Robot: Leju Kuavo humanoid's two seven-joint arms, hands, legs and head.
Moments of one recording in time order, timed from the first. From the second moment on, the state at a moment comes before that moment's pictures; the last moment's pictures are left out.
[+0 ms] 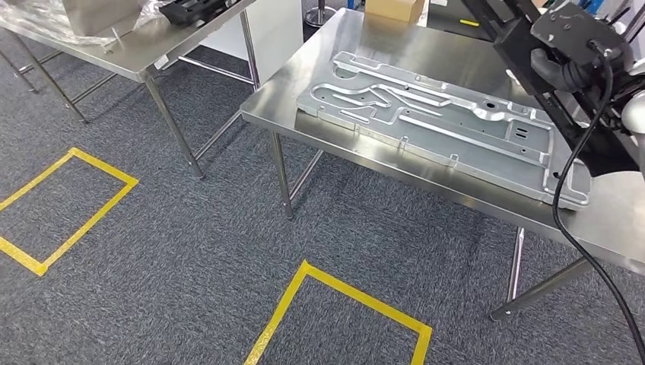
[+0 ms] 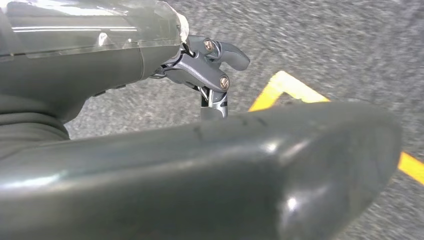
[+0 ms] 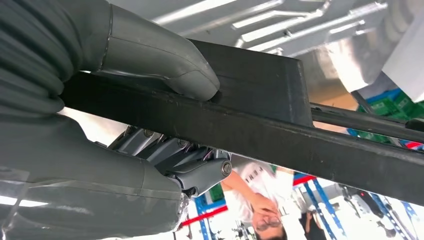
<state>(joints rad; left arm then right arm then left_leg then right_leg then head) -0.05 -0.07 1.24 -0.18 -0.90 -0.03 -0.26 -1.36 -0.35 0.71 -0.78 0.13 0.10 0.04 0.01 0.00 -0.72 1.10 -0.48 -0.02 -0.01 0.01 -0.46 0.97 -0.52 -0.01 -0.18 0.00</state>
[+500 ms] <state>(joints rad) -0.05 -0.08 1.24 -0.17 -0.89 -0.02 -0.26 -1.37 -0.33 0.74 -0.70 0.13 0.07 0.02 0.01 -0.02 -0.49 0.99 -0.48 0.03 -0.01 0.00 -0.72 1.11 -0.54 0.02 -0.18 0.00</state>
